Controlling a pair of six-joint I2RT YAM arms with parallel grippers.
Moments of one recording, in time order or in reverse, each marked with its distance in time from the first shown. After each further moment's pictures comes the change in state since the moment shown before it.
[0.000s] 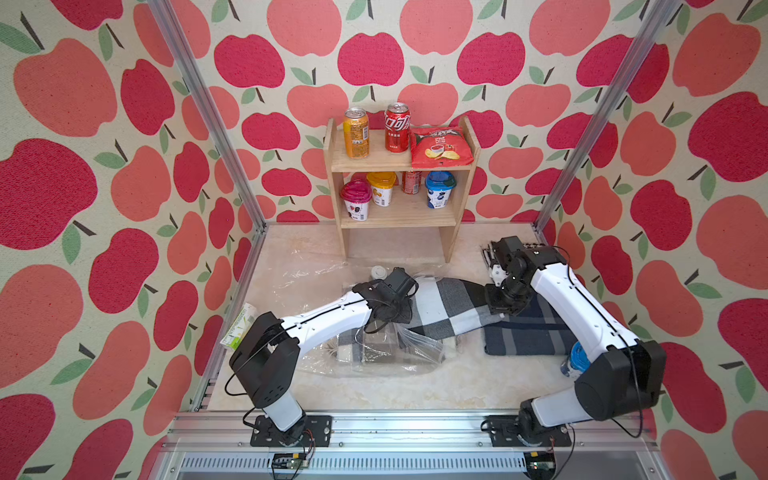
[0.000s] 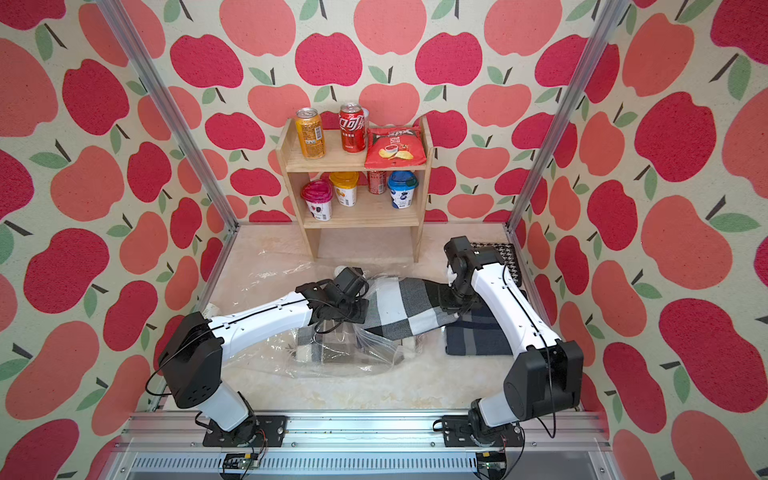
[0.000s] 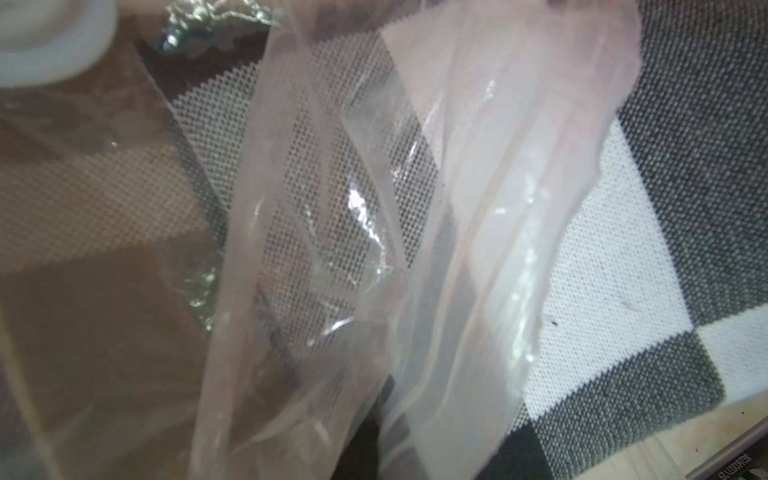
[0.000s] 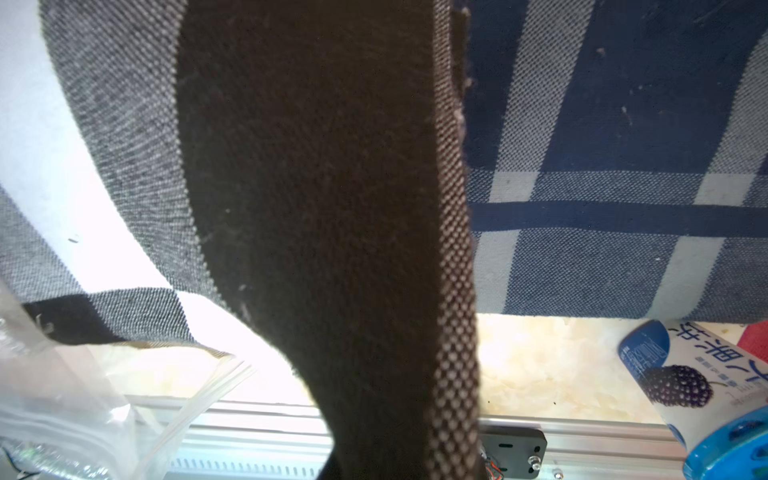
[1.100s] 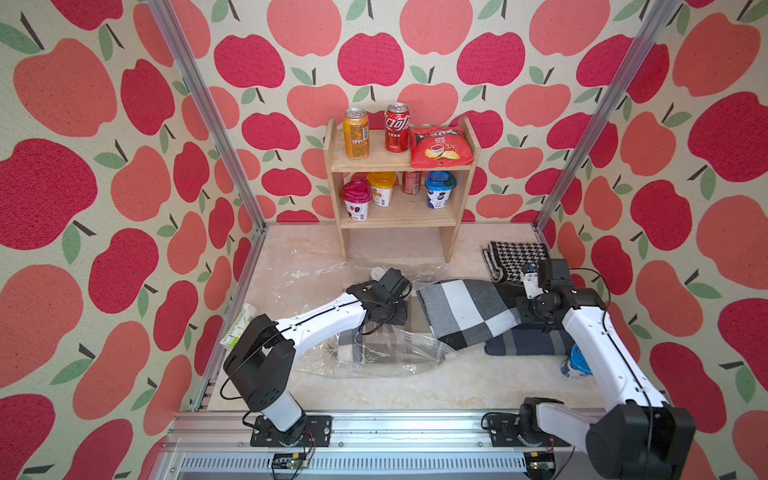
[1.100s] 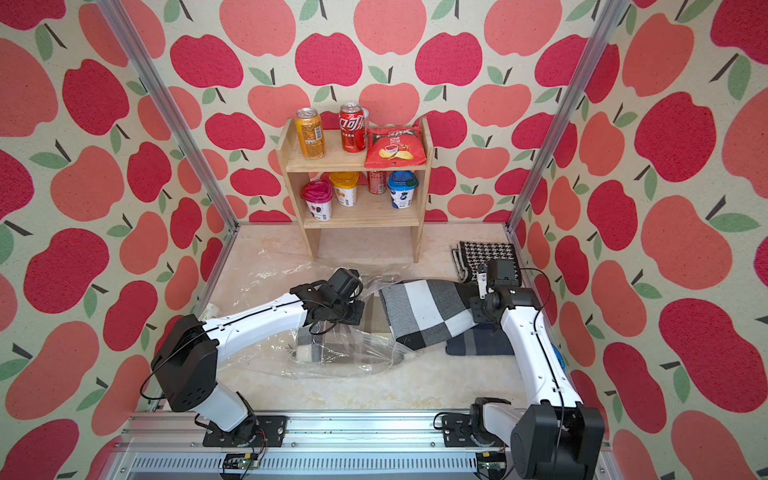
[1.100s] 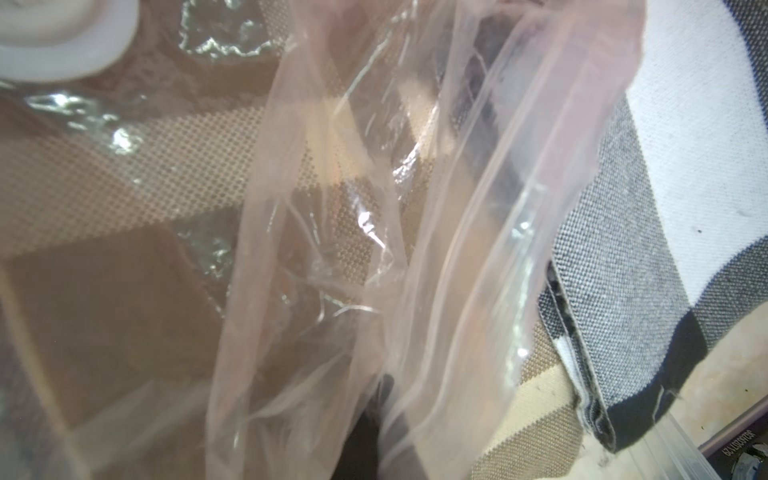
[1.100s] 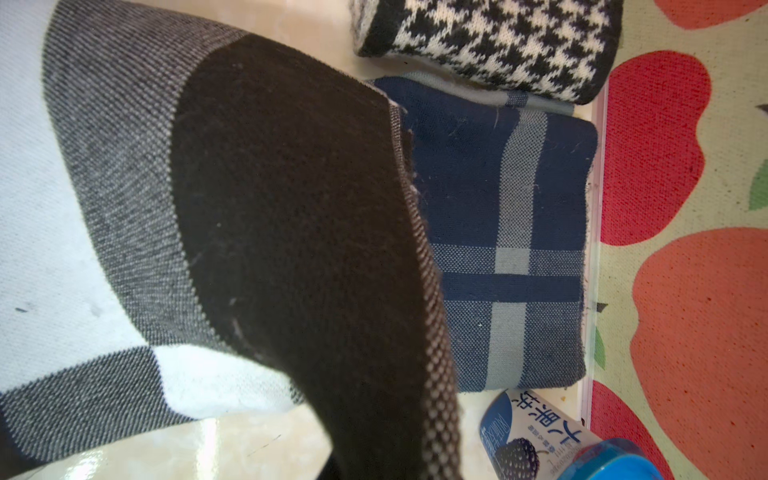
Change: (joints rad) left arm 0.032 -0.036 -0.054 0.008 0.042 0.036; right arm -0.278 -0.314 -0.357 0.388 0.138 -0.365
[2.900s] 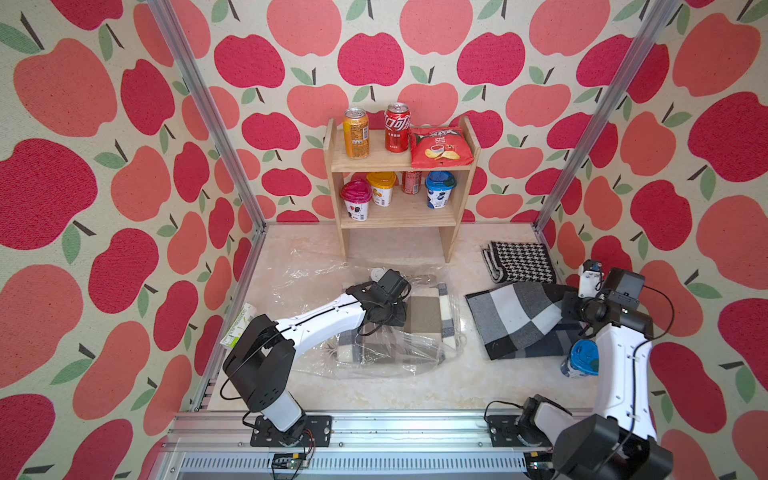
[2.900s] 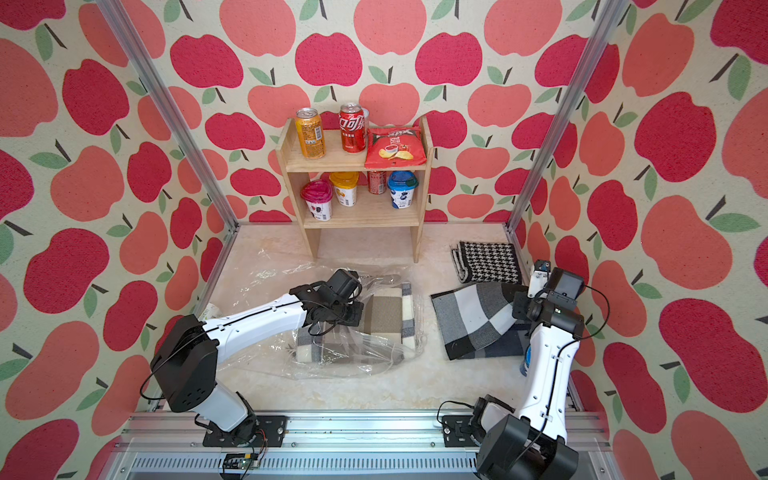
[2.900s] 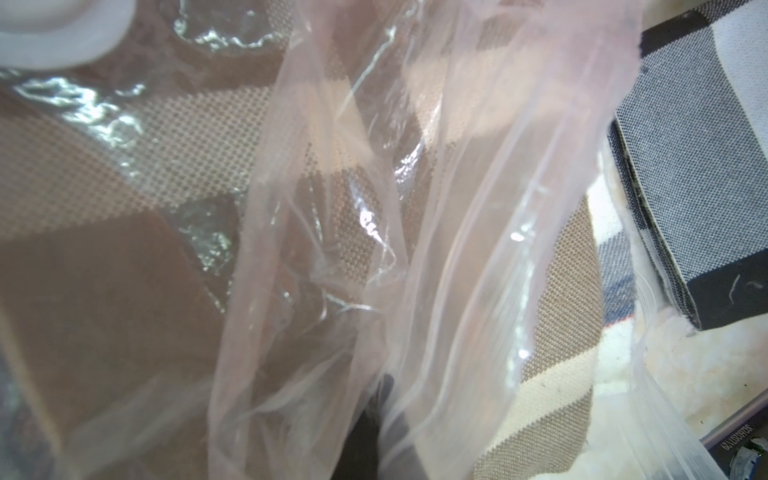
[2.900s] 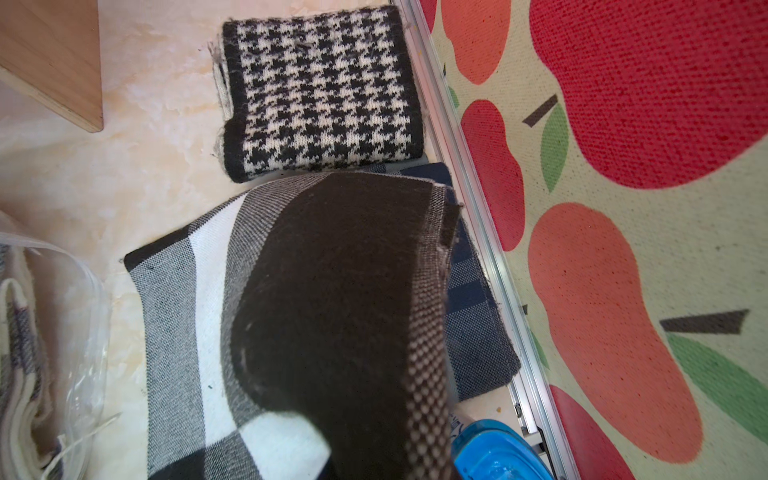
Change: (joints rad) left arm 0.003 0.000 -0.011 0.003 0.012 -0.003; right arm -0.471 -0.114 0.004 0.139 -0.249 -0.093
